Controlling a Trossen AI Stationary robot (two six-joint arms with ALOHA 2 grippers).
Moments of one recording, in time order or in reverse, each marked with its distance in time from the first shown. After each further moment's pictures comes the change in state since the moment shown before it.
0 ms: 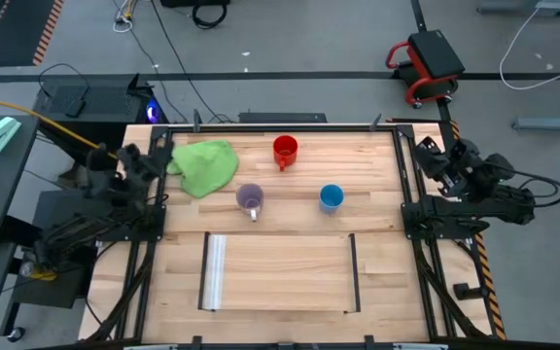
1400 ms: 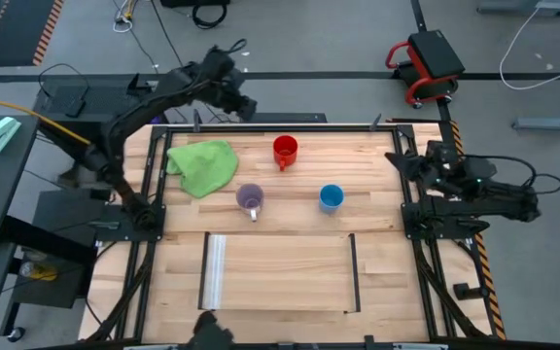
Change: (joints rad) left arm 0.217 1.666 1.618 -1.434 0.297 0.597; right arm 0.000 0.113 0.000 -0.202 0.124 0.308
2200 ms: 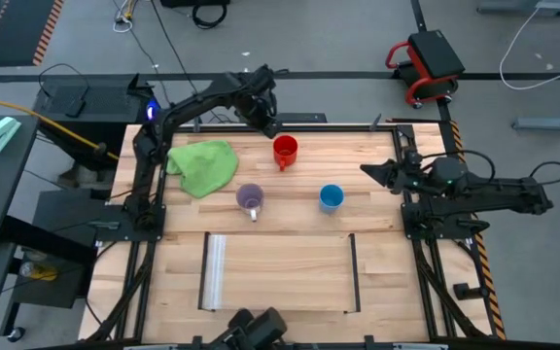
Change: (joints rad) left arm -0.088 0.376 0.249 -0.213 -0.015 0.082; right arm 0.001 0.236 0.000 0.002 -0.031 0.122
